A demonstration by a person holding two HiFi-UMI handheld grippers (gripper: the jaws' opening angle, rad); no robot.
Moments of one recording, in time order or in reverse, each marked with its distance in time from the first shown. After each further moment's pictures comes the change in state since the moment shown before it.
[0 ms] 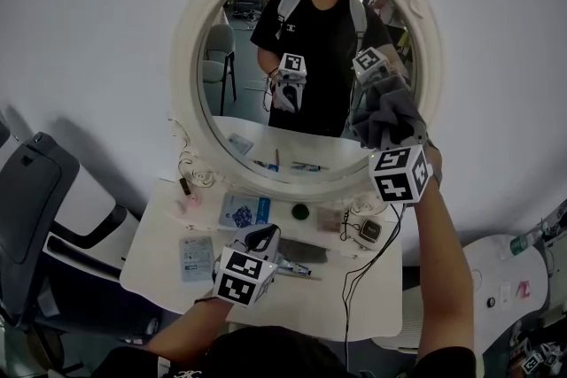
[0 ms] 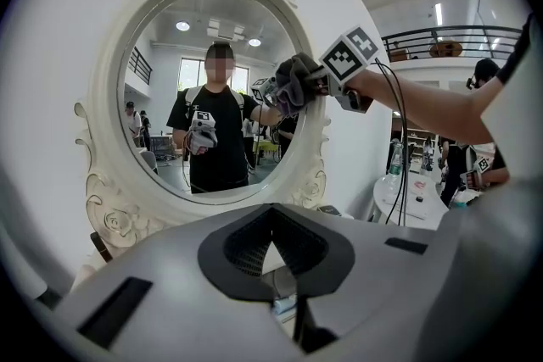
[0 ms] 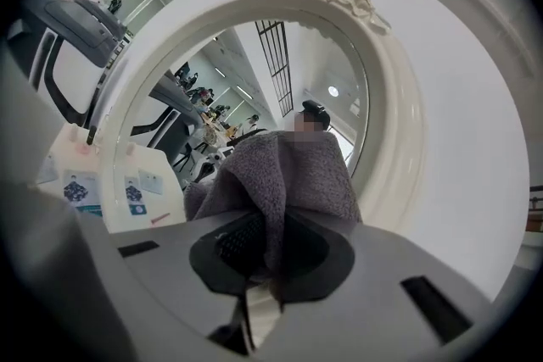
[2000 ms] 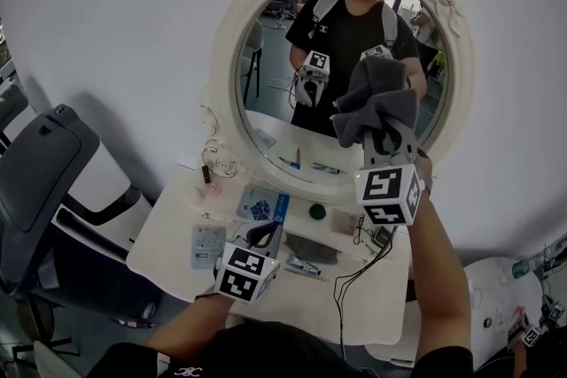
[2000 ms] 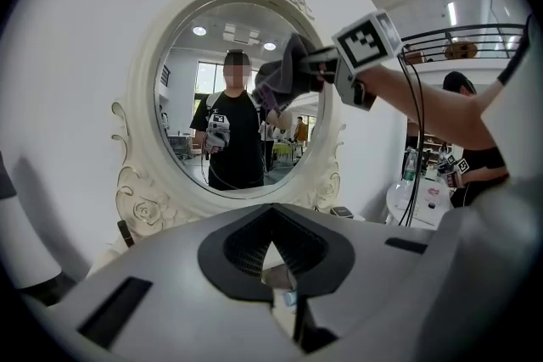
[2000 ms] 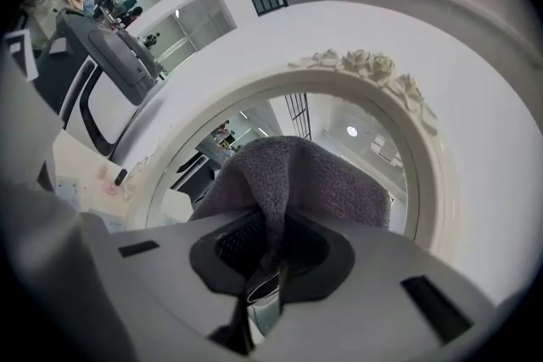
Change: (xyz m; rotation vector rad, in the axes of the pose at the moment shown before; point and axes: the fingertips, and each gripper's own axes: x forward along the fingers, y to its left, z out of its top) left arm -0.031 0.027 -0.010 -0.054 -0.019 0.095; right arm -0.042 0.076 0.103 -0.055 -0.314 0.130
